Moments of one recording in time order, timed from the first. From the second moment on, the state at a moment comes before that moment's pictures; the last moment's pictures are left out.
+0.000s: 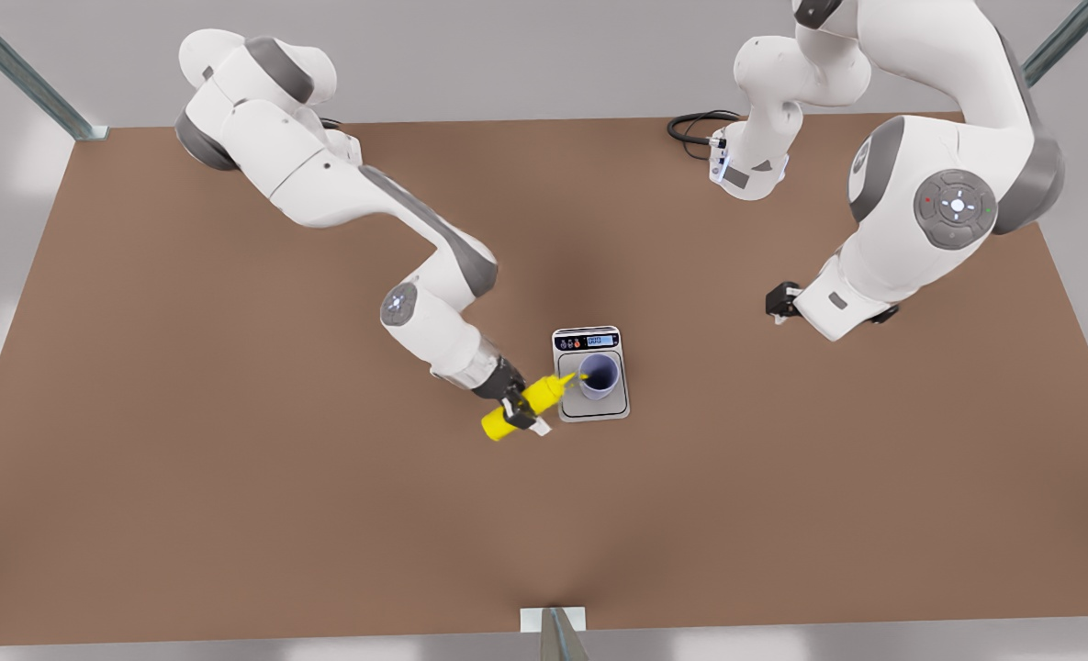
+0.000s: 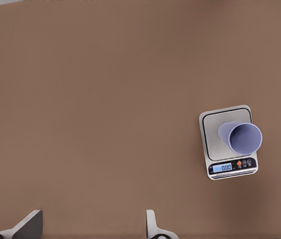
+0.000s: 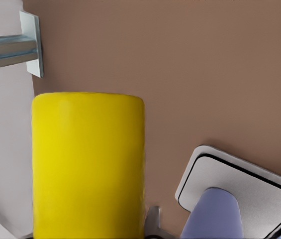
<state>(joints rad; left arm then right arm) -0.26 0.26 0.00 -1.28 0.02 1.43 -0.12 0.14 0.70 0.58 -1.61 0.15 2.81 1.67</state>
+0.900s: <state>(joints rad) -0.27 0.26 0.00 -1.28 0.03 1.43 -0.12 -0.31 0.78 0.54 -1.68 1.14 1.93 0.96</state>
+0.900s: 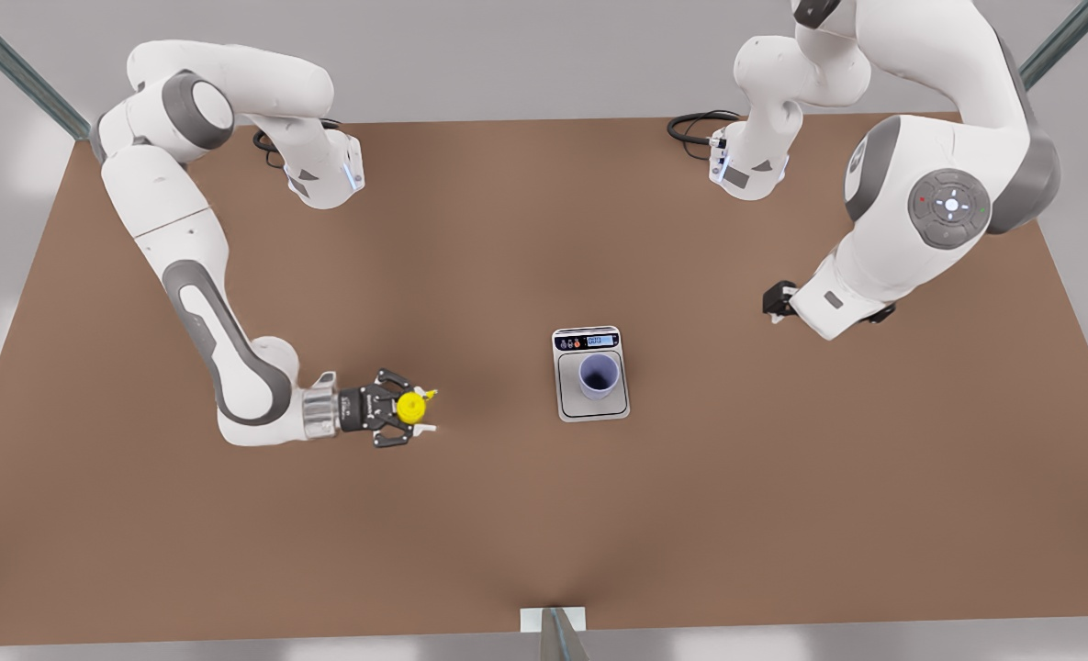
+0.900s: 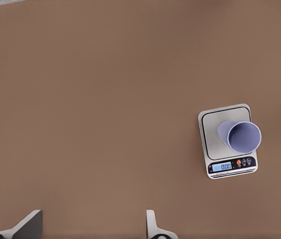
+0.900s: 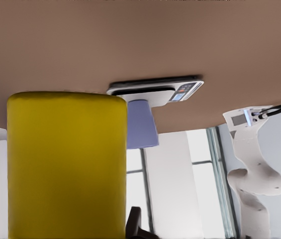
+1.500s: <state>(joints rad) -0.27 0.26 0.00 -1.28 0.03 1.43 -0.12 -0.31 0.93 0.25 -1.68 1.20 1.58 0.56</state>
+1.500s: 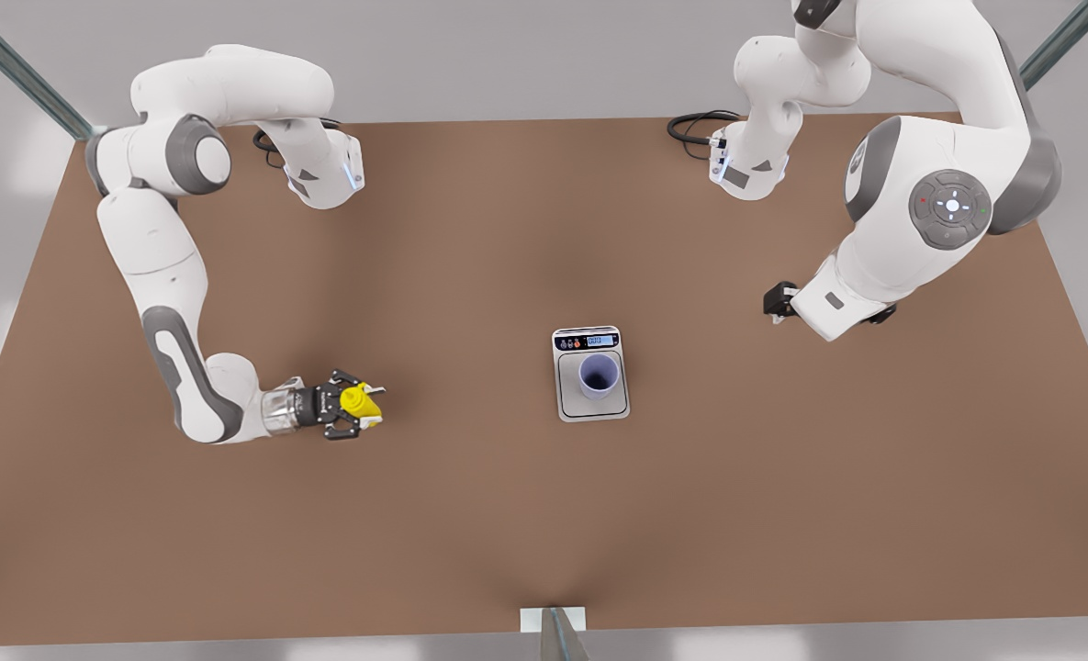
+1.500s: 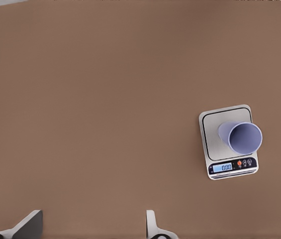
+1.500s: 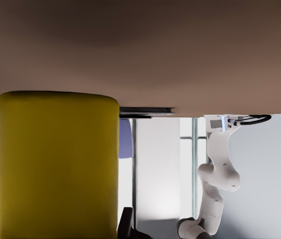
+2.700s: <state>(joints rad) -0.27 0.26 0.00 -1.28 0.03 1.43 -0.12 -0.32 0.93 0.19 -1.66 1.10 1.61 0.55</state>
